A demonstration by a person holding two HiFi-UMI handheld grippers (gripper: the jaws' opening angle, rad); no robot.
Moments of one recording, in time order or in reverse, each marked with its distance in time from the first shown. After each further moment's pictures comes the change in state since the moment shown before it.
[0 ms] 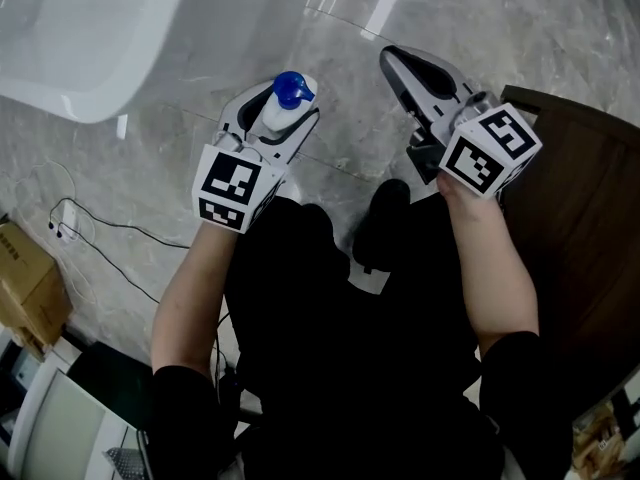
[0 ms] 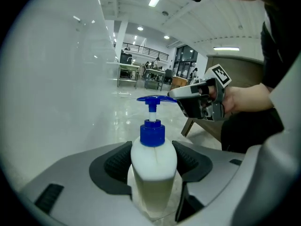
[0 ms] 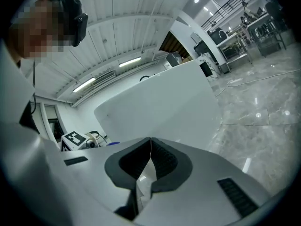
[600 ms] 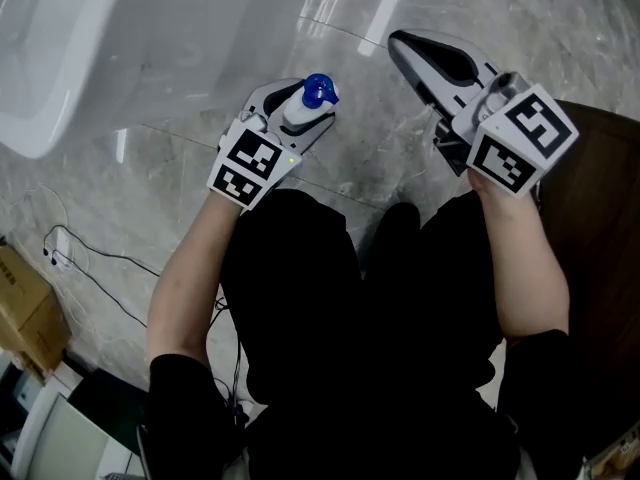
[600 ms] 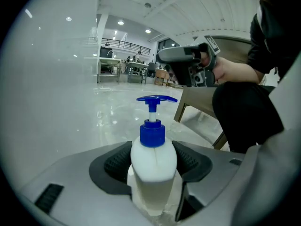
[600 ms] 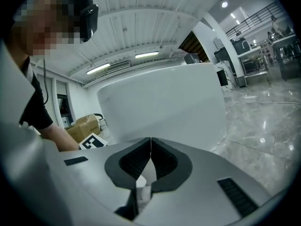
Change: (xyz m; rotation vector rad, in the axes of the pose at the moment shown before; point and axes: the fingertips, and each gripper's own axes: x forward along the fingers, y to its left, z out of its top) left arm 0.103 0.006 -0.077 0.155 0.045 -0.174; right arm 0.021 -0.033 -0.019 -0.247 0.067 0.046
